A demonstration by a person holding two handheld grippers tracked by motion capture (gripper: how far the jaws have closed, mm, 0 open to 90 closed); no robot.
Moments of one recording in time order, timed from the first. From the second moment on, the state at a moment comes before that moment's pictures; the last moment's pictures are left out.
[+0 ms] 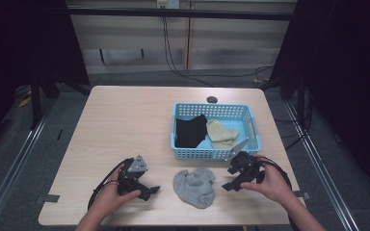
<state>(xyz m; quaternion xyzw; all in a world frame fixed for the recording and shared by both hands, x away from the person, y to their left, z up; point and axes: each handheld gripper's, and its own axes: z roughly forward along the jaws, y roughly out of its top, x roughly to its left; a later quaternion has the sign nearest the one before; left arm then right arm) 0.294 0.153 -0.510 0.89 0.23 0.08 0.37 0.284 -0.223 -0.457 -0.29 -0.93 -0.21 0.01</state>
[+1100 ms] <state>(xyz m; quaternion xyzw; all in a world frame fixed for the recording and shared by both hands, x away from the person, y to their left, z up) 0.294 0.153 -0.510 0.90 0.23 0.08 0.37 0.269 -0.249 -0.506 -0.26 -0.89 -0.36 -0.09</state>
